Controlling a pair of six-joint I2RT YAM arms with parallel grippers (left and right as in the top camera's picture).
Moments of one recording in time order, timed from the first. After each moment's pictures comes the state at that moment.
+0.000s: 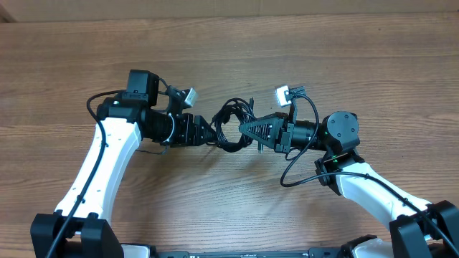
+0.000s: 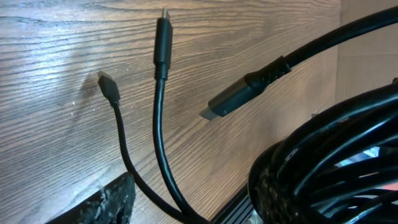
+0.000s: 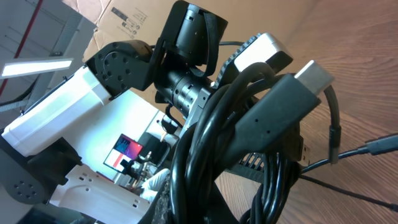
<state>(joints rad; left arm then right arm) -0.12 1.53 1.18 -0.99 0.76 -0.06 0.35 1.45 0.58 1.03 -1.07 1.06</state>
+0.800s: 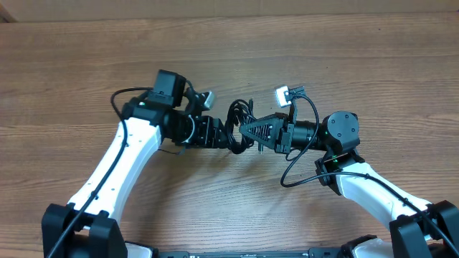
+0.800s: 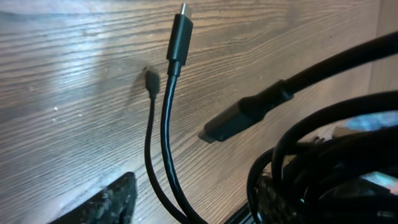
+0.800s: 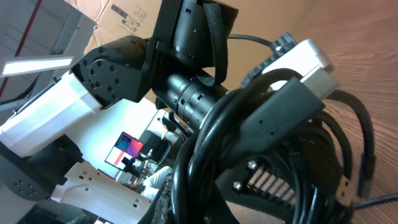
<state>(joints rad) -0.28 1.57 1.18 -0.90 0.63 -0.20 0.35 1.45 0.58 1.02 -1.08 1.07</state>
